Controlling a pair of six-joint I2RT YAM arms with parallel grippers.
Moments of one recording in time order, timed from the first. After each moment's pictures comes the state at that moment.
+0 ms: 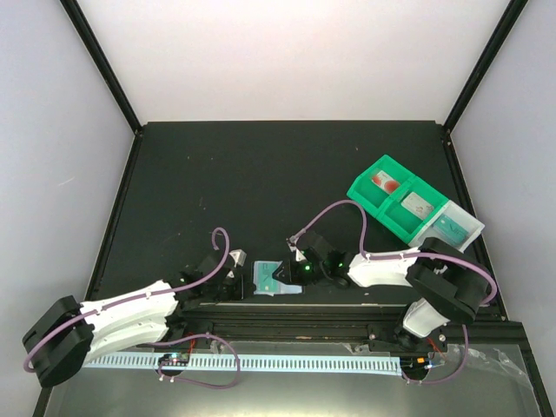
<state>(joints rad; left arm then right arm) -0.84 0.91 0.20 -0.16 0.22 -0.92 0.99 1.55 0.58 0.19 -0.34 0.97</state>
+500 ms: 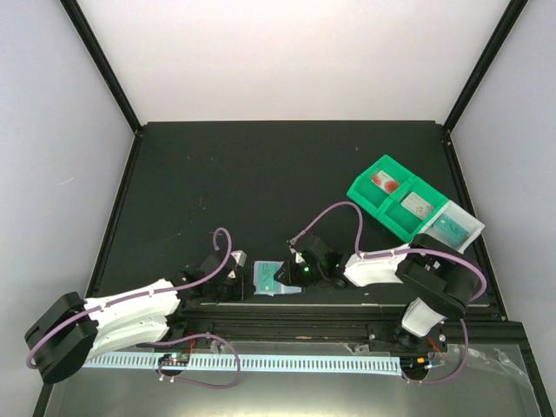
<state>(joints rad) -0.84 0.95 0.21 -0.16 0.22 -0.91 0.99 1.60 0.58 0.21 -0.31 0.98</state>
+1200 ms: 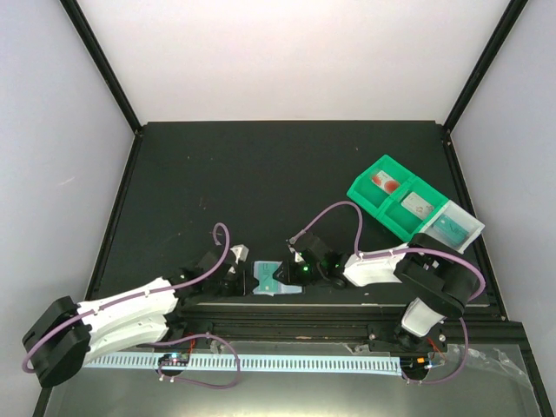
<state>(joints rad) -0.84 0.90 0.26 -0.18 0.22 -0.91 0.99 1.62 0.58 0.24 -0.30 0.98</state>
